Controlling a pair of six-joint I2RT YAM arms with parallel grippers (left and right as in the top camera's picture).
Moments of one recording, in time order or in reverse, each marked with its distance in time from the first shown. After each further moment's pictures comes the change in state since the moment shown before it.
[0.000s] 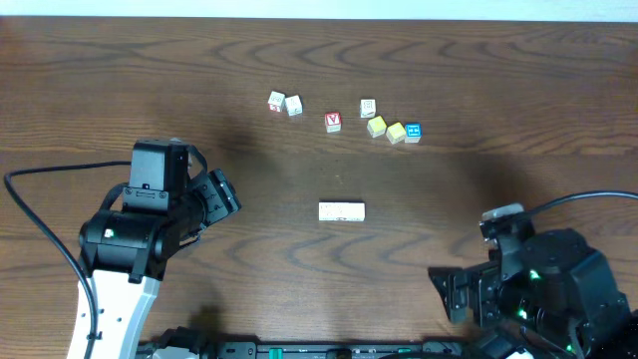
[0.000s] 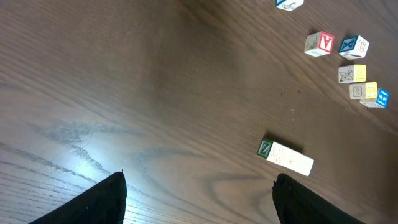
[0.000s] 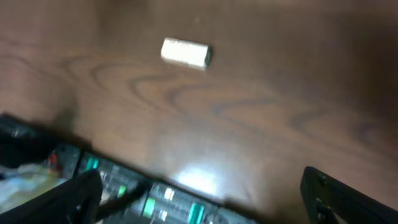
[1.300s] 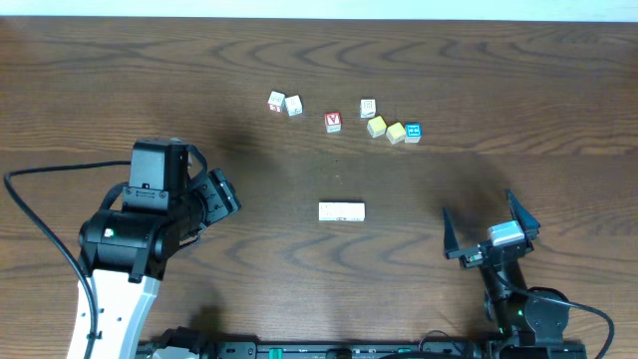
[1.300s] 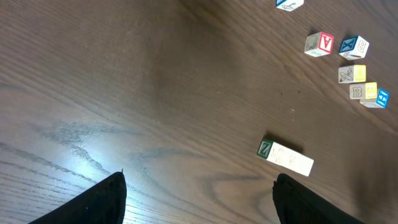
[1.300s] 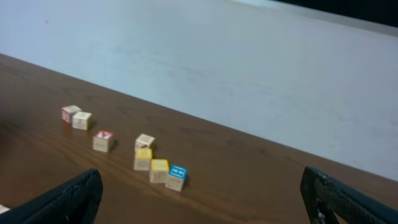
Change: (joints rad) left arm 0.001 0.002 0.002 0.000 0.000 0.000; right arm -0.549 -0.743 -1.233 1.419 -0.190 -0.541
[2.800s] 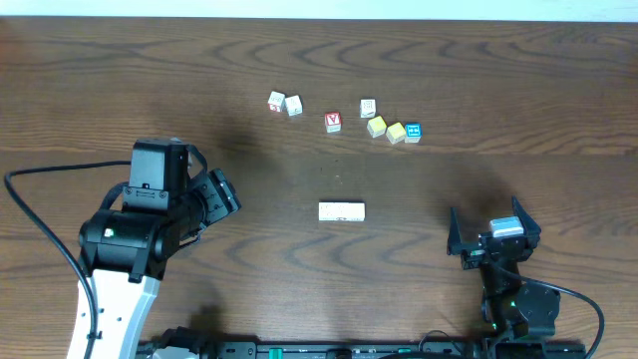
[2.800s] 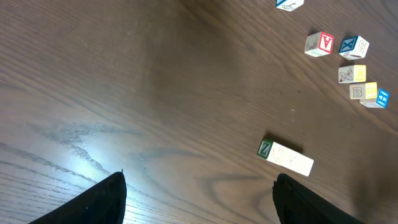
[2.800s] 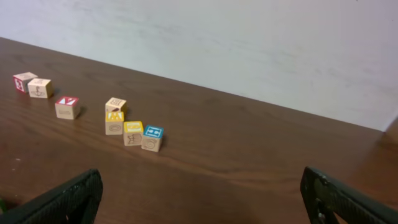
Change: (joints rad) left arm 0.000 0.000 0.000 -0.001 0.000 0.000; right arm -0.003 -0.001 -0.038 -0.083 0.133 0.000
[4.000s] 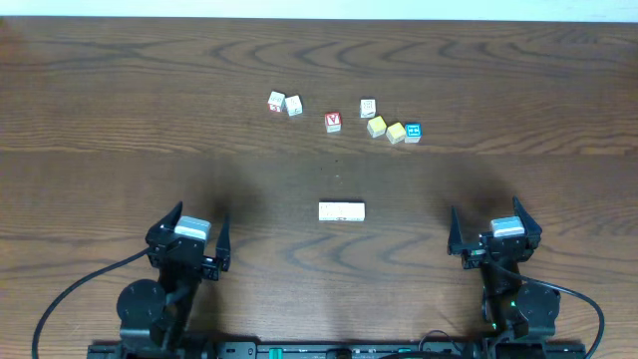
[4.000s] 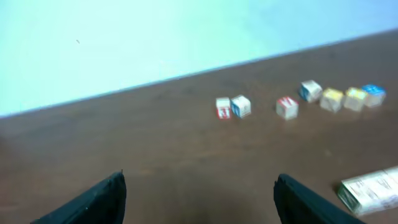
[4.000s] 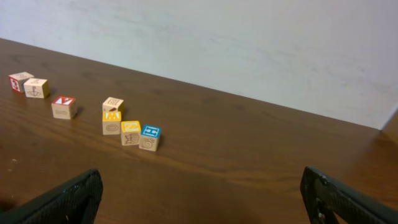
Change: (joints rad) left arm 0.091 -0.980 -0.824 0.727 0.076 0.773; right arm -0.002 0.000 0.000 -0.001 0.005 0.000
